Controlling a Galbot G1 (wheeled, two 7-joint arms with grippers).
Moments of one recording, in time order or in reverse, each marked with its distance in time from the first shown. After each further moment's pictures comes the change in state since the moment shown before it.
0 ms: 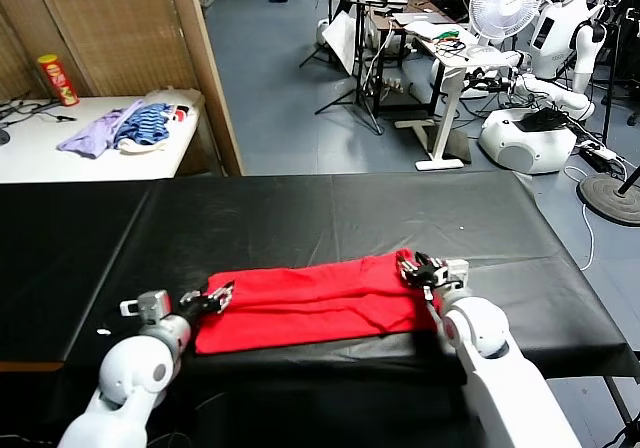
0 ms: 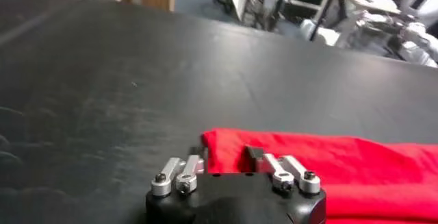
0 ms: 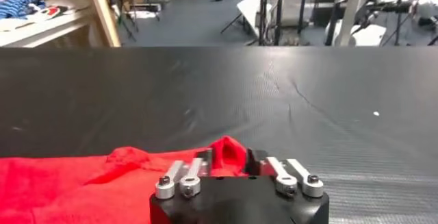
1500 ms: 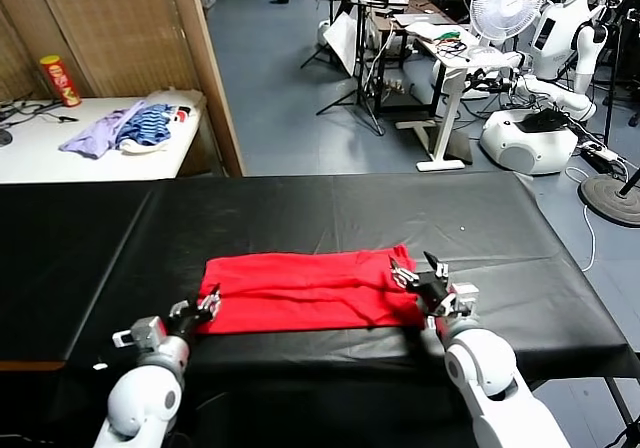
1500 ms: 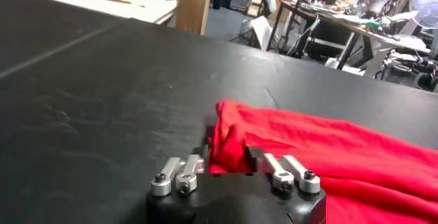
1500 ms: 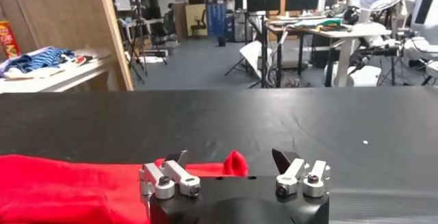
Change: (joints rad) left arm 0.113 -0.124 -0.051 -0.010 0.113 -0.144 0.024; right arm -0.162 -0.045 0.058 0.209 0.032 0.086 -0.041
